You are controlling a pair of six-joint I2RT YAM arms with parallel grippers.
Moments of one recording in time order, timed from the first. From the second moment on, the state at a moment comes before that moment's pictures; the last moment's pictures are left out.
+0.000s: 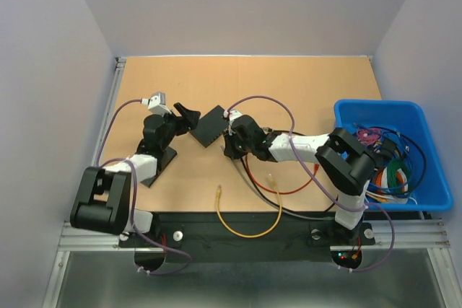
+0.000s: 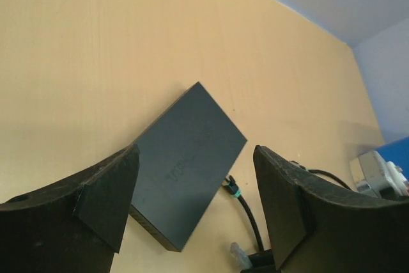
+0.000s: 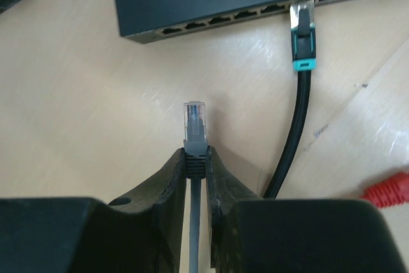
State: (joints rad) left arm -0.21 1.29 0.43 0.70 0.12 -0.63; right arm 0.85 1.83 1.04 0.11 -0.05 0.37
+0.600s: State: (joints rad) left arm -0.17 1.80 0.62 0.89 0.33 -0.64; right arm 0.86 2.03 1.31 -0.06 0.09 0.27
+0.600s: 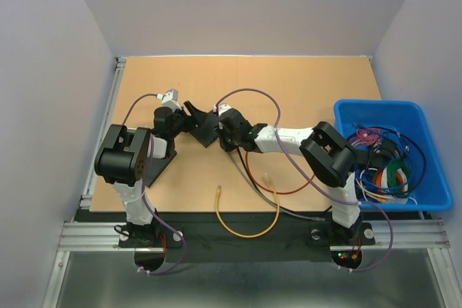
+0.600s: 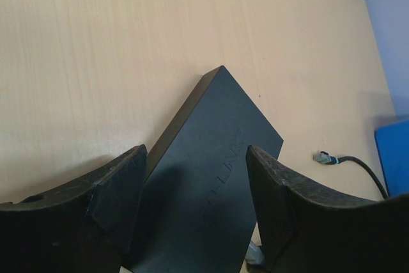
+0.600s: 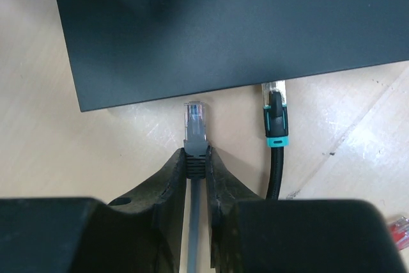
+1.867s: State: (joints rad) left arm -0.22 1.89 0.81 0.66 0.20 -0.62; right arm 0.95 2.09 1.46 -0.21 0.26 0.27
